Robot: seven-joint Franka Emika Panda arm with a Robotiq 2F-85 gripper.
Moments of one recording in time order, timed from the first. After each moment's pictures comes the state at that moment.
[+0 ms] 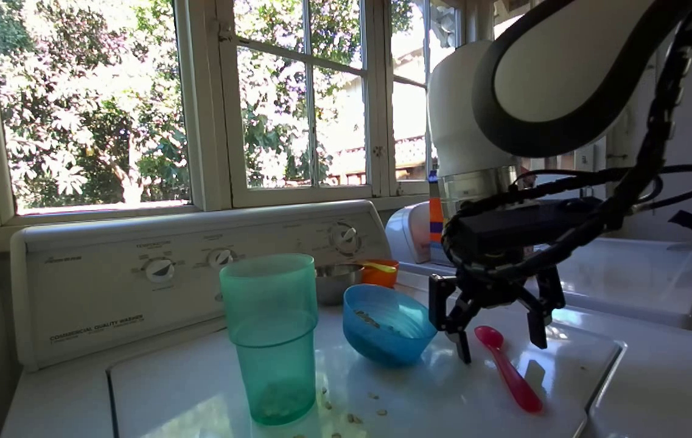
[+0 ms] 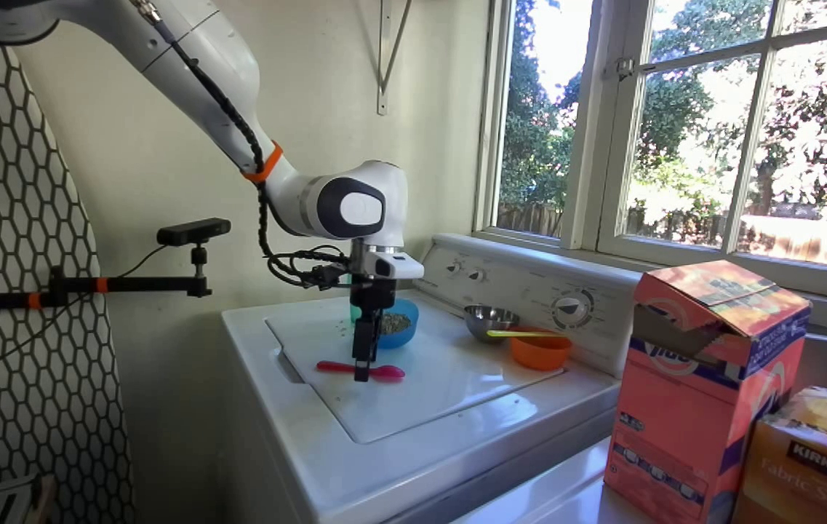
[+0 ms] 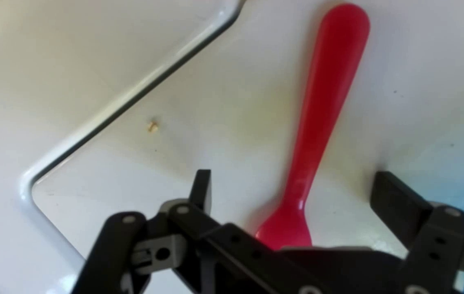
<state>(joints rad) 0.10 0.16 0.04 -2.15 -0.10 2.22 0.80</state>
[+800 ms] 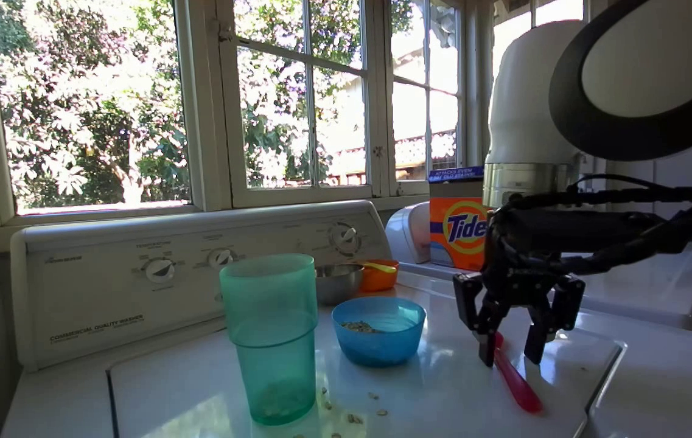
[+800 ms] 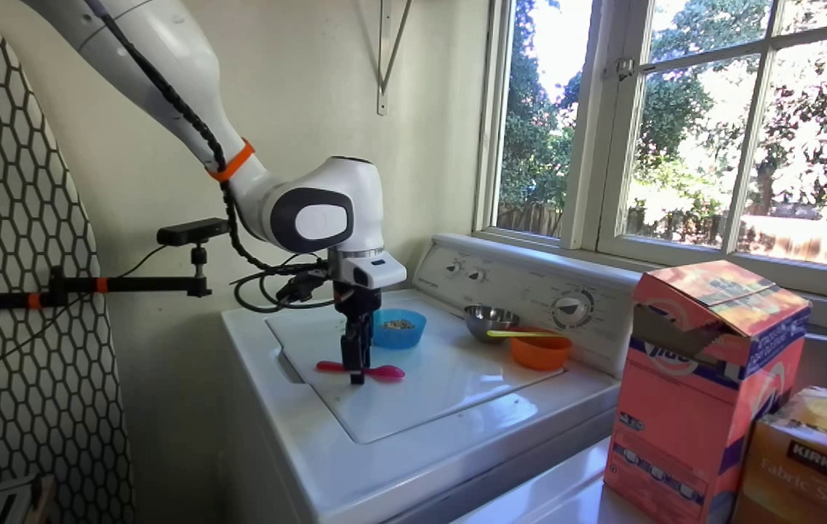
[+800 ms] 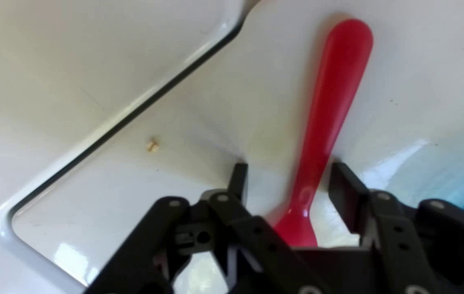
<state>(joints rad) 0.08 0.02 0.03 -2.37 0.00 2.51 0.71</state>
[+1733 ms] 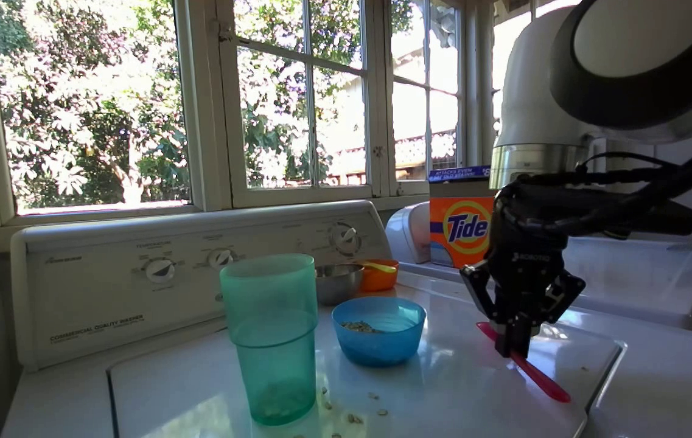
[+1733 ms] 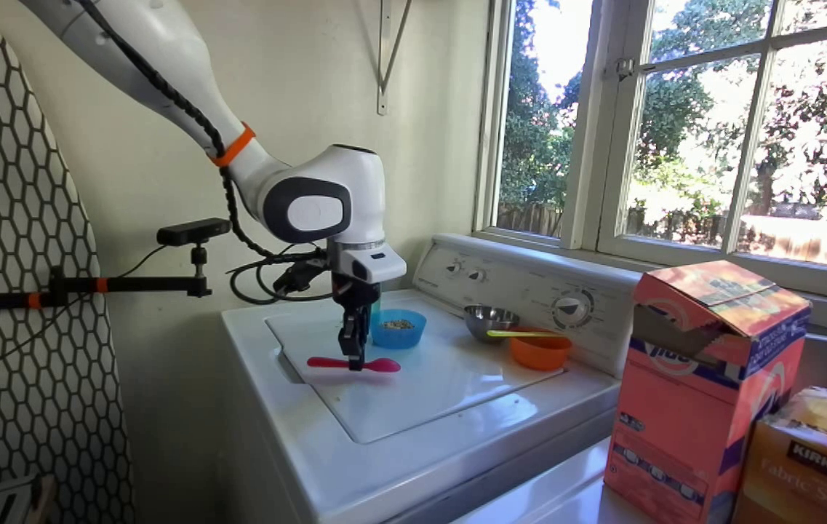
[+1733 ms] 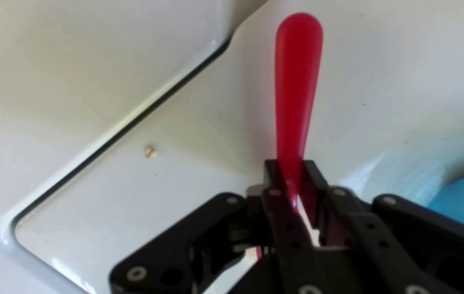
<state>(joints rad) 0.07 -0.03 0.03 -2.38 0.12 2.47 0.62</state>
